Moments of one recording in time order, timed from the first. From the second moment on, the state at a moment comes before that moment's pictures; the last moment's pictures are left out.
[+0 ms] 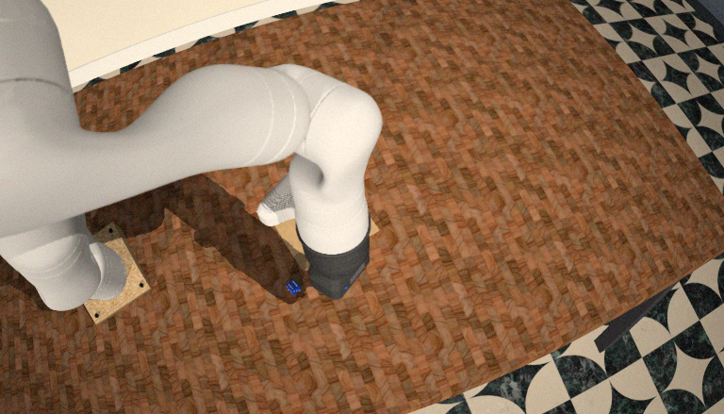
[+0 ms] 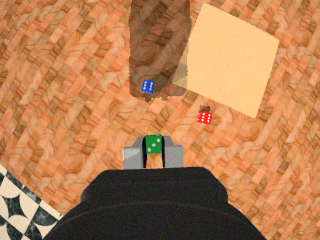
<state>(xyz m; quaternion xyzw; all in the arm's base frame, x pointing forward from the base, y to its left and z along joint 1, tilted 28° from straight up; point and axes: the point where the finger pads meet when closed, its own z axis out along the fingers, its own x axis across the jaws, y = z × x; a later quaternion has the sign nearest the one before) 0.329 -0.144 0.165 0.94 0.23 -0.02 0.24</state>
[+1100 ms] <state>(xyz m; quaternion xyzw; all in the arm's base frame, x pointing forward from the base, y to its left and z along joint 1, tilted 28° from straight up) 0.328 -0.149 0.166 0.94 0.24 -0.02 0.25</state>
